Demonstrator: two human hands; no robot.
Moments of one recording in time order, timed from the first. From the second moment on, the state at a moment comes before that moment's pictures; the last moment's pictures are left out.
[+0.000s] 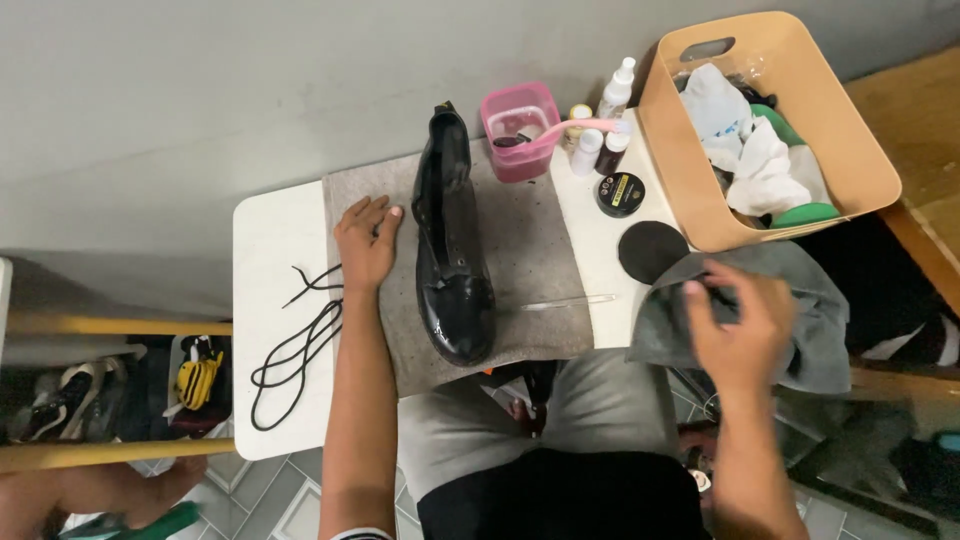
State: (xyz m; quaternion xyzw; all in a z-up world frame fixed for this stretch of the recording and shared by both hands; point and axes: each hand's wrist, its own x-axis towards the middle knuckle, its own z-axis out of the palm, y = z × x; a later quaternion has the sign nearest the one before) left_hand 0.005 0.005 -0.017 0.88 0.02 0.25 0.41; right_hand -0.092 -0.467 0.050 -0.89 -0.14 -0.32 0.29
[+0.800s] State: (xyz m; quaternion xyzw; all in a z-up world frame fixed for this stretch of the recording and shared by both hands) left_hand 0.003 0.009 -0.019 0.88 0.00 0.25 0.39; right_hand -0.013 -0.434 0.126 -0.82 -0.13 -0.25 0.50
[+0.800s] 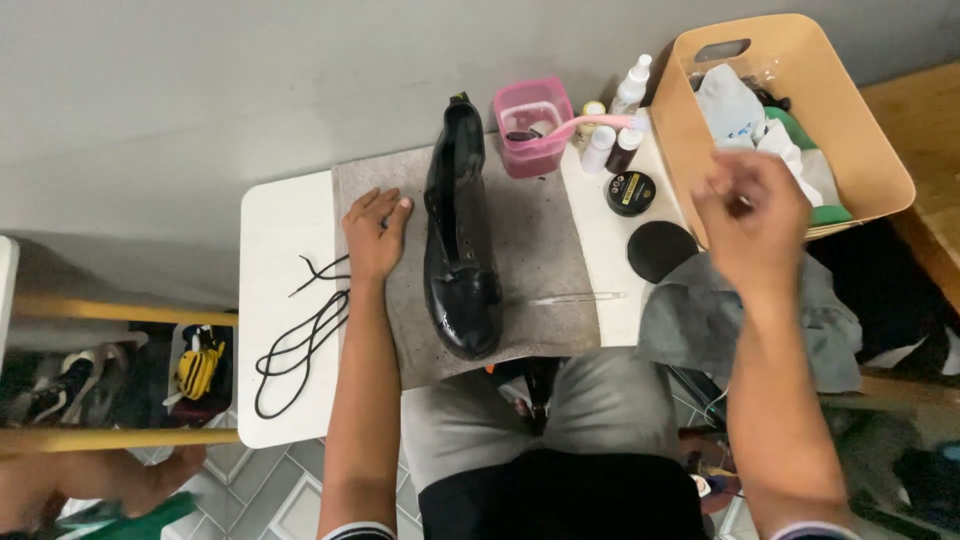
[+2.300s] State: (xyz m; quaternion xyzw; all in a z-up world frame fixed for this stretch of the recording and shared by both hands) left_hand 0.001 0.002 -0.013 0.87 0.04 0.27 0.41; right_hand -0.071 -0.325 0.066 -0.73 -0.21 0.20 0.62
